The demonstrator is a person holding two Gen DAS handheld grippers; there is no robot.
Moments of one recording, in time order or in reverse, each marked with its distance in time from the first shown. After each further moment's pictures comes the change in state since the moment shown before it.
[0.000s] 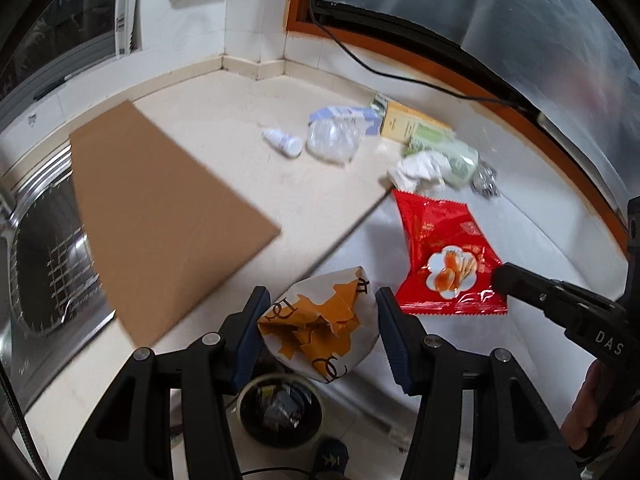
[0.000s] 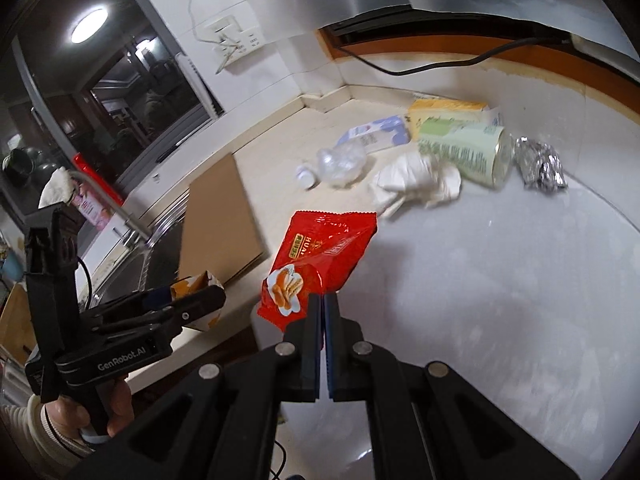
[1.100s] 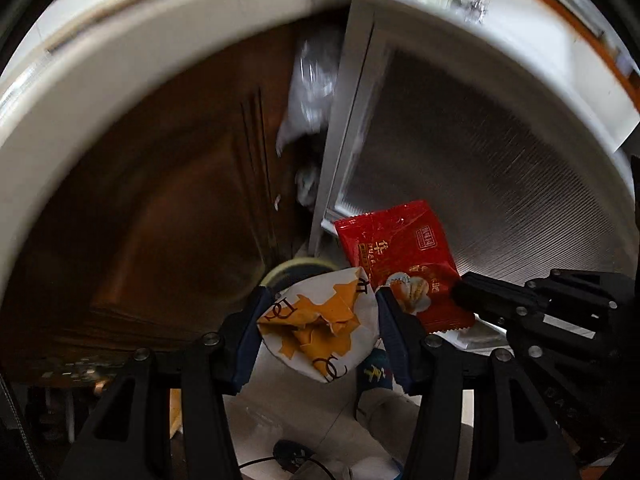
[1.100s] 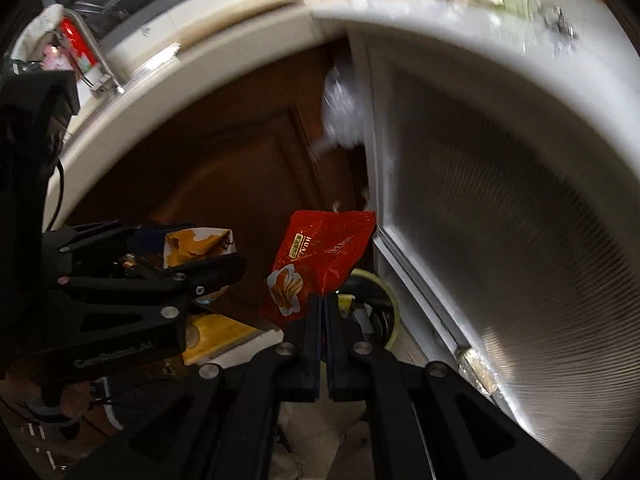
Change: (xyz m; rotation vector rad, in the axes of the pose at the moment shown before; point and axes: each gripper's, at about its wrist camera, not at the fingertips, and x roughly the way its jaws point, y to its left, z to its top) left arm 0.069 0.062 -0.216 0.168 0.228 -0.037; right arm 0.089 0.082 -0.232 -0.073 0.221 -0.205
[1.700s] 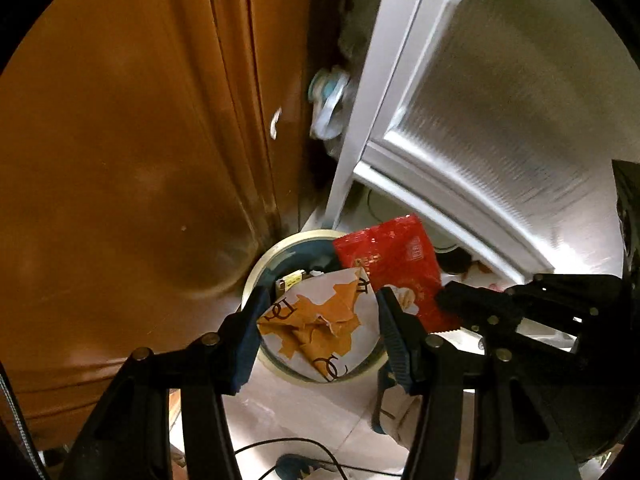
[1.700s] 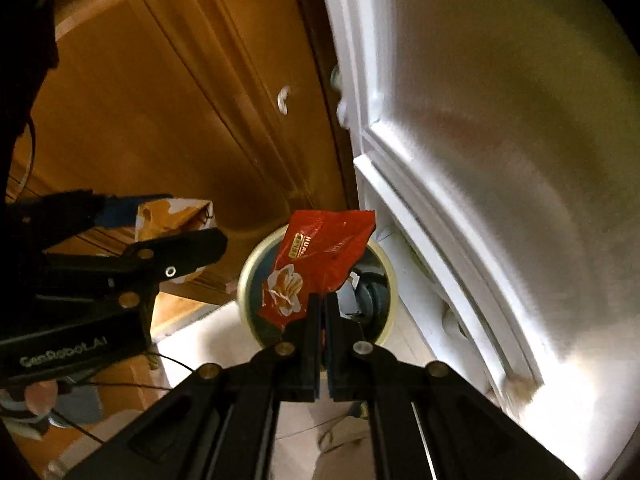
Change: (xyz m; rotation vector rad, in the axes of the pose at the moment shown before) left arm 0.191 0.028 -0.014 -0.008 0.110 0.025; right arm 0.198 -0.047 -0.034 -0.033 0.157 -0.020
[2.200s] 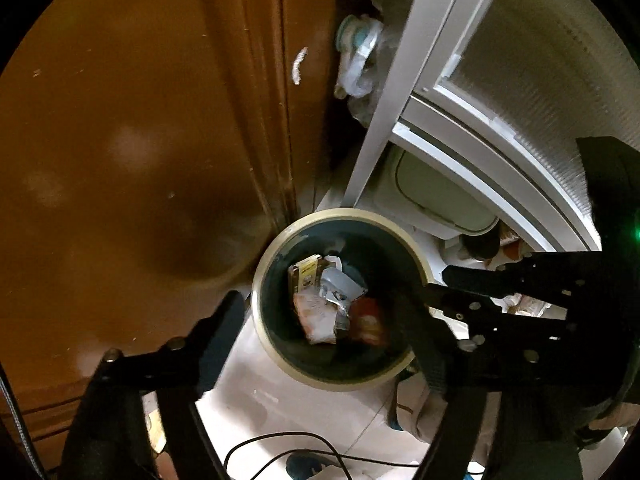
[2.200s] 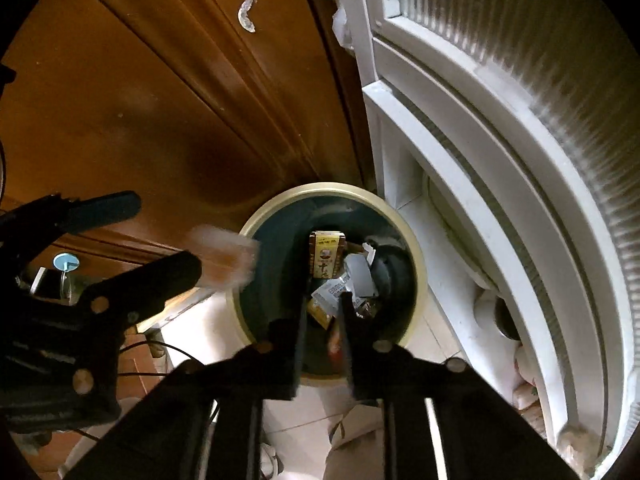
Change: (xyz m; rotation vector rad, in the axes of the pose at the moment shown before) left arm 0.040 0.023 -0.009 -0.006 0.048 0.024; right arm 0.077 -0.007 0.004 0.044 0.134 0.069
